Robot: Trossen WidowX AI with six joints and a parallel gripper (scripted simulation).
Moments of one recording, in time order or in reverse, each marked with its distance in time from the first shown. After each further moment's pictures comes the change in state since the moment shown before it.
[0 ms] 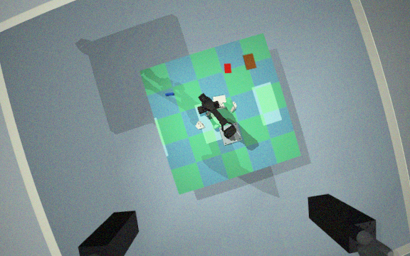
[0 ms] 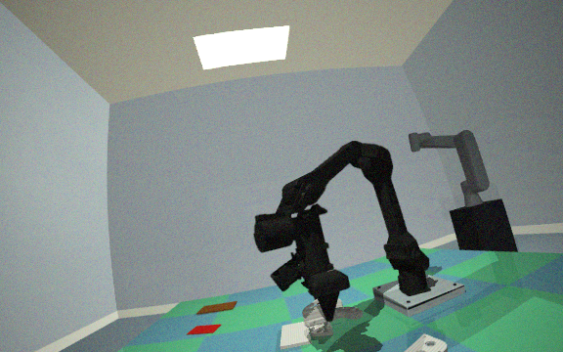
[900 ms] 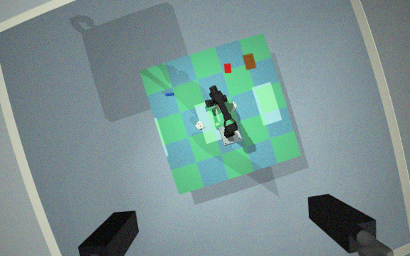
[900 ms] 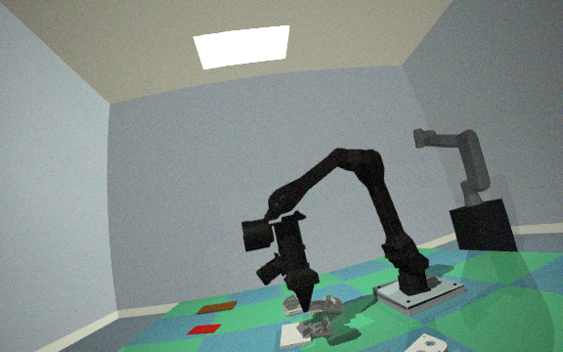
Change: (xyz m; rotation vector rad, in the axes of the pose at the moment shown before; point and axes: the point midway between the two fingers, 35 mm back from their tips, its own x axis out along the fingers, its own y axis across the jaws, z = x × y) arm -0.001 -0.080 0.031 0.010 -0.004 -0.006
